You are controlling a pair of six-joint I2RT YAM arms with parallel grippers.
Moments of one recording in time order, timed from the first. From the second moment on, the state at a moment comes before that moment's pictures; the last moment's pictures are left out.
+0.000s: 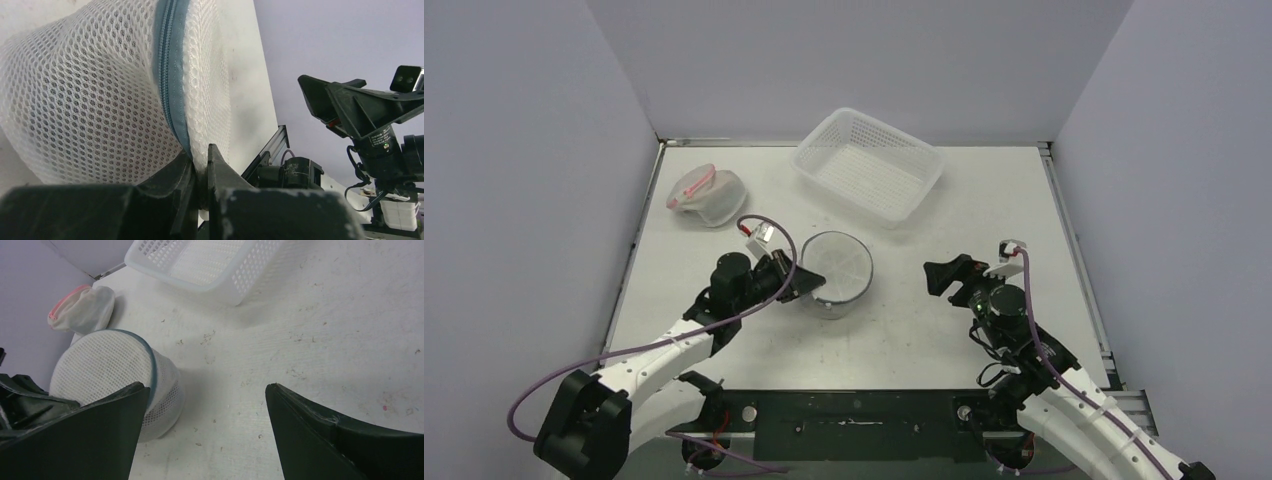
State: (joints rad) left arm -0.49 0.98 0.44 0.27 0.38 -0.93; right arm 0.62 0.52 0.44 -0.18 0.33 0.64
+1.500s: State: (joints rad) left arm -0.58 1.02 0.43 0.18 0.35 -1.01; right arm 0.91 1.12 0.31 0.51 0.28 0.99
